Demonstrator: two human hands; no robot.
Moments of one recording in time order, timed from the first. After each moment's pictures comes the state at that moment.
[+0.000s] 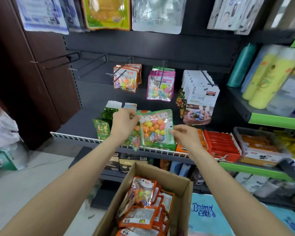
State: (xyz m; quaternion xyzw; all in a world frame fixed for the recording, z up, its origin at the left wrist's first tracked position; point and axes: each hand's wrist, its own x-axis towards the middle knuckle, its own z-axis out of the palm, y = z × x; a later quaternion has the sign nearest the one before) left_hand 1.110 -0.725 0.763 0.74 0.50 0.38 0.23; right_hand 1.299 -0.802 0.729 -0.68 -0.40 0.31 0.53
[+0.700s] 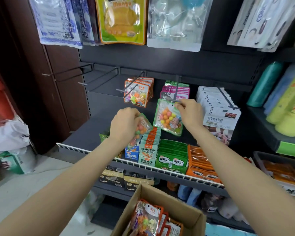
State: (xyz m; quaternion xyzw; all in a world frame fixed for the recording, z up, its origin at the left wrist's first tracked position) left_hand 1.106 -0.671 0.795 0.77 0.53 0.36 0.06; right_hand 1.311 -0.676 0.807 -0.72 -0.57 -0.04 0.40
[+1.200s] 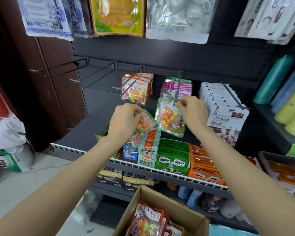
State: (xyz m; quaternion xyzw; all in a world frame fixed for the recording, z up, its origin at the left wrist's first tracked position) left_hand 1.115 -0.645 0.796 0.76 0.50 0.40 0.13; right_hand 1.321 -0.655 0.801 -0.73 -0.57 -0.11 0.35
